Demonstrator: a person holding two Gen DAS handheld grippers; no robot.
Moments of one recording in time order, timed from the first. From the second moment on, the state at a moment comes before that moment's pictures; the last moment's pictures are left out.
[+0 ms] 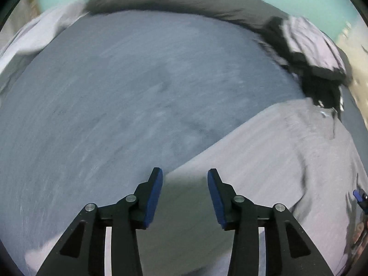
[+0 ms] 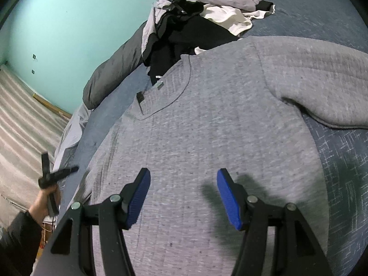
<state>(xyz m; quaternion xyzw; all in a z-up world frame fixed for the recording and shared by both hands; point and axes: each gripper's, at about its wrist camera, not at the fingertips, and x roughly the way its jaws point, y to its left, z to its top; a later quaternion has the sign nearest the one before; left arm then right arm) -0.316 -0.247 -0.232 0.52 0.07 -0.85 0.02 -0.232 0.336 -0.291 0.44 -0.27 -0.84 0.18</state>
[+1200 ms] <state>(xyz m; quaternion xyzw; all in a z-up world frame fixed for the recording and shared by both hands) -0.121 -0.447 -0.252 0.47 0.20 -0.82 0.25 -0.224 0.303 -0.295 0.45 -0.25 -0.83 0.21</state>
